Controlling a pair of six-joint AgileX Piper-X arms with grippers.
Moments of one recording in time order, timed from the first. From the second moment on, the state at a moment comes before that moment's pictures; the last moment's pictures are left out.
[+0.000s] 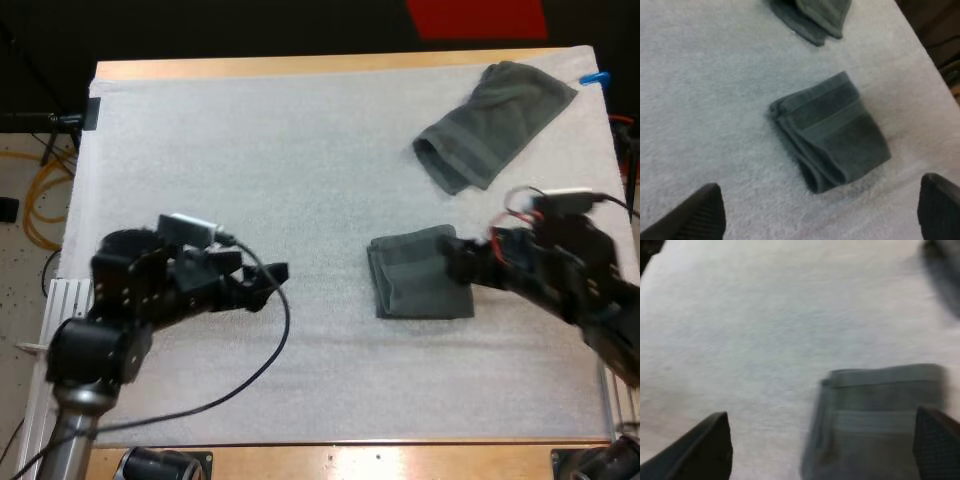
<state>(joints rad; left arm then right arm) -0.22 0.83 -0.86 0.83 0.55 -1.99 0.56 0.92 -0.91 0.75 -0.01 -1.43</state>
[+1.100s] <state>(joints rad) -0.55 1.75 -0.86 0.14 0.57 -2.52 0.56 0.61 -0.91 1.08 0.17 -1.43</state>
